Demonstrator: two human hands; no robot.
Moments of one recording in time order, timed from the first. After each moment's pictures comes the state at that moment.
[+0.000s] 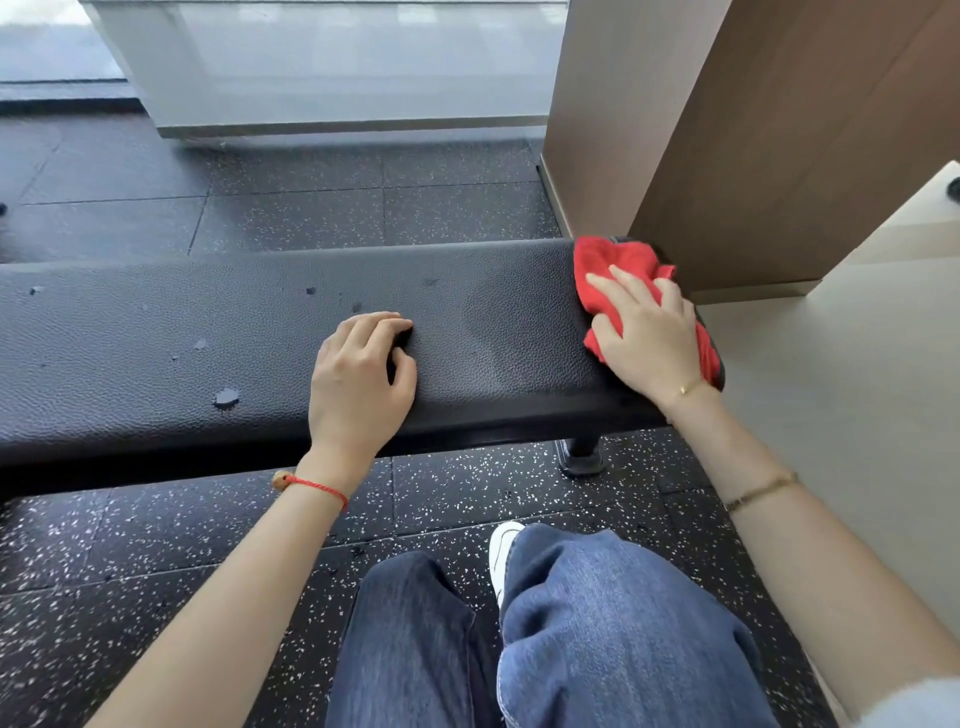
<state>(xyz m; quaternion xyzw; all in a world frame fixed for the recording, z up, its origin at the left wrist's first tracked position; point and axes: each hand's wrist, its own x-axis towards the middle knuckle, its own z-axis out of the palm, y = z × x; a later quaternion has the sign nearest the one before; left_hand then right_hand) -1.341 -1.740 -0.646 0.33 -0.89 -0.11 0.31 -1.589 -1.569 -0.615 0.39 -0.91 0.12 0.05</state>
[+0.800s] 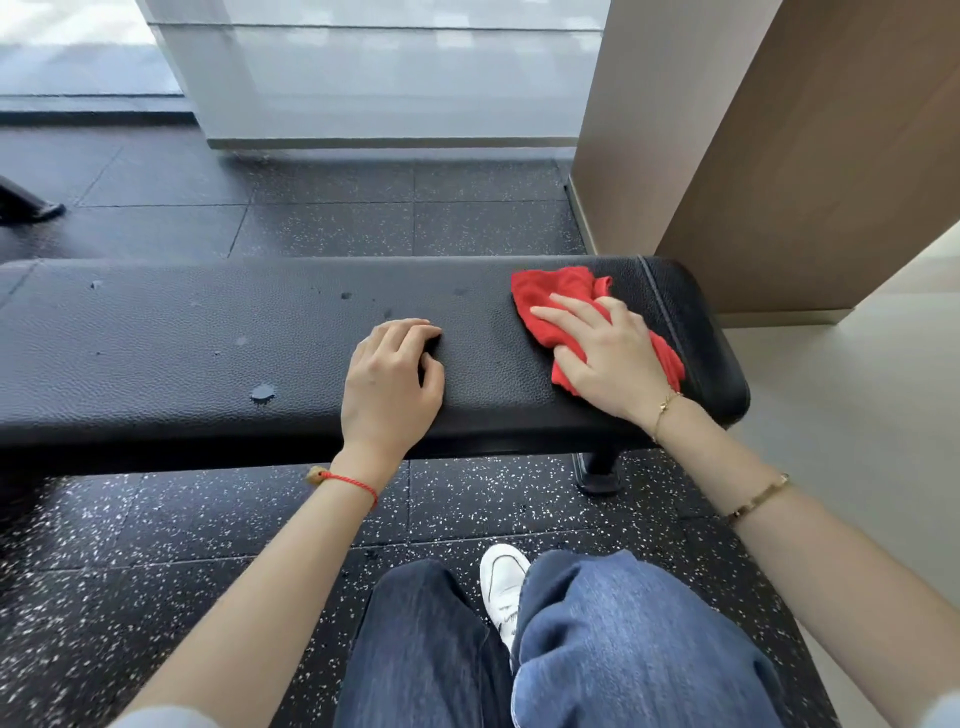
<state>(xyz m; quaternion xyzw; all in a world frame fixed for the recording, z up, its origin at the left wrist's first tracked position) -1.343 -1.735 -0.643 0.34 -0.88 -0.11 0.30 -1.555 -1.599 -0.613 0.54 -0.83 0.11 0.01</state>
